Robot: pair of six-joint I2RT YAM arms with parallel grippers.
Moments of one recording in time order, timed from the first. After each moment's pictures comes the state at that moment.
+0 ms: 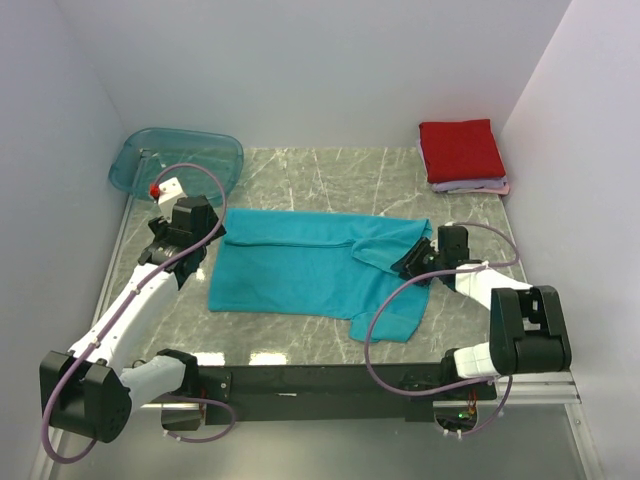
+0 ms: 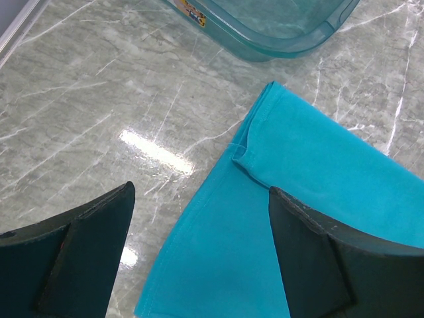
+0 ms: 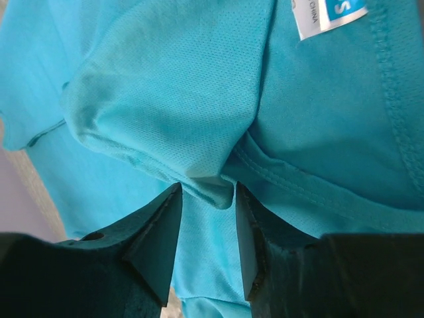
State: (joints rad) left arm -0.26 1.08 0.84 -0.39 -0.55 -0.58; right arm 0.03 1.37 0.53 -0.06 -0.35 0.76
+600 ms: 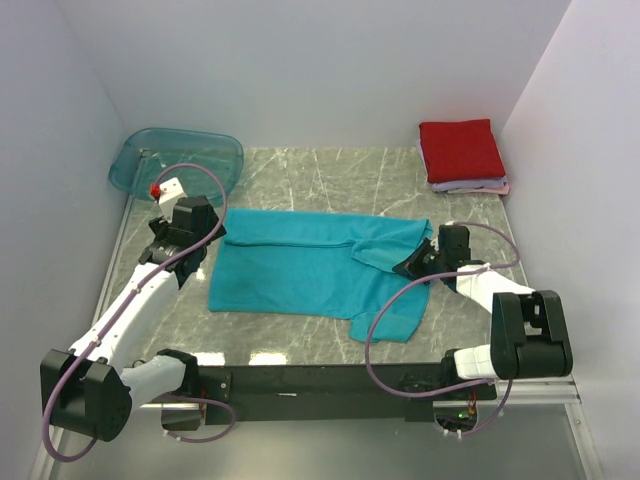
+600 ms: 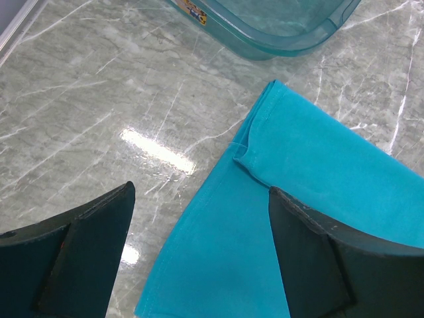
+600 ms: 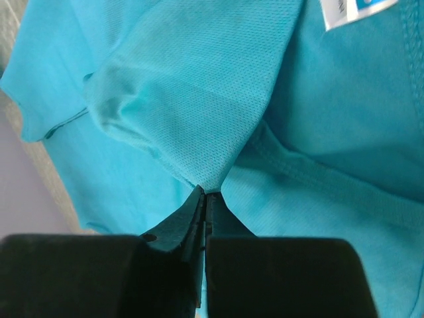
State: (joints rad) left arm -0.26 1.09 0.84 -0.39 -0.55 -0.58; right arm 0.03 1.37 0.53 -0.04 -0.39 0.78
